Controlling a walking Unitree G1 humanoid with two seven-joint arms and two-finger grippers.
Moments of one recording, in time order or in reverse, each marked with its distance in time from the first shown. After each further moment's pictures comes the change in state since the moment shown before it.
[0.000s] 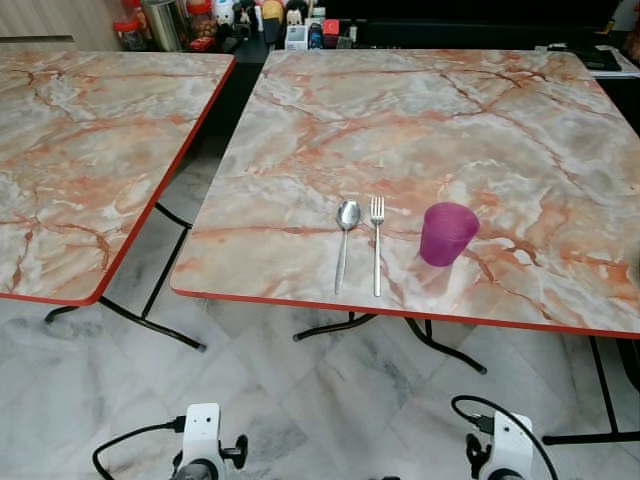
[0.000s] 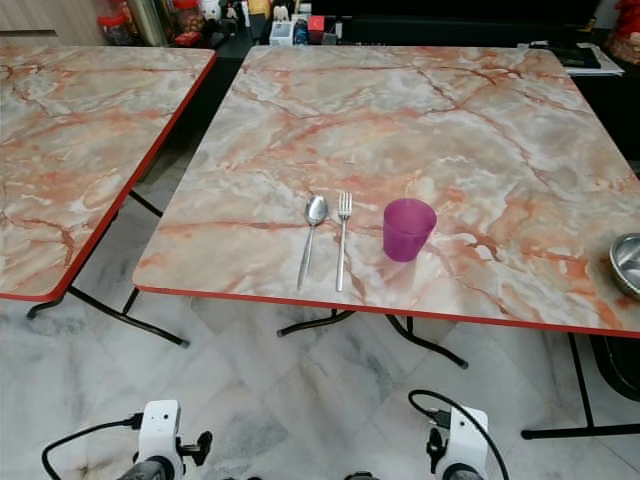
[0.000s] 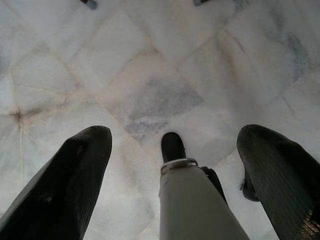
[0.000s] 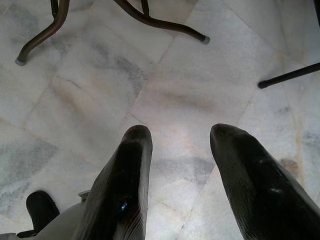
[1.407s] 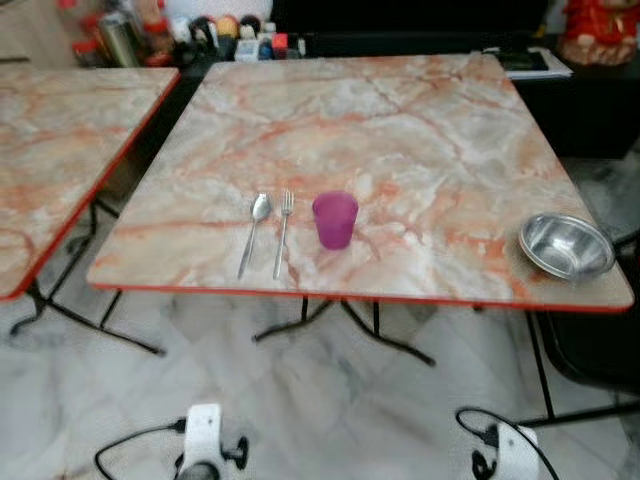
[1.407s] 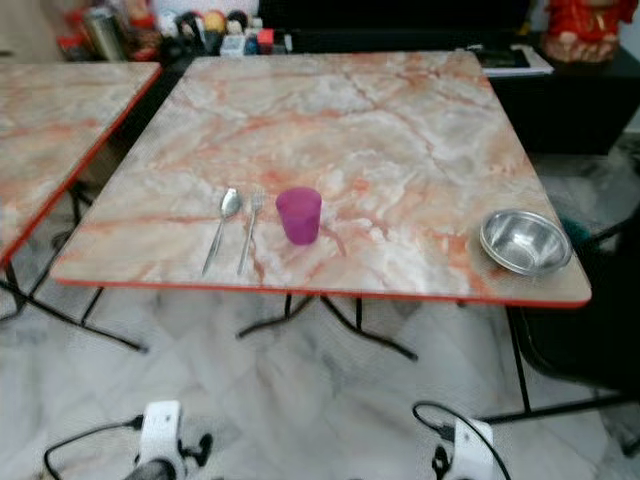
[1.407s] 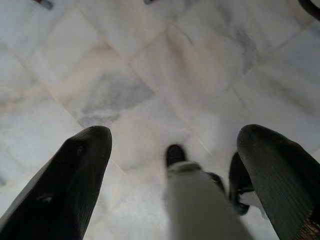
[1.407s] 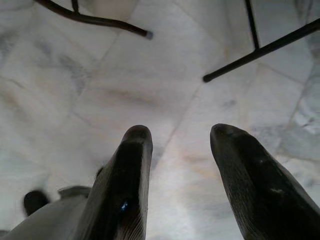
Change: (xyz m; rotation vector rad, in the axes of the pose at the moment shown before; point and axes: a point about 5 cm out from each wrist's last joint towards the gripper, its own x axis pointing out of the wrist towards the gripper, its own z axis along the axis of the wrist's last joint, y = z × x) left arm 0.001 -0.001 0.002 -0.002 -0.010 0.013; right arm -0.002 -0.008 -0.008 -0.008 0.042 -0.018
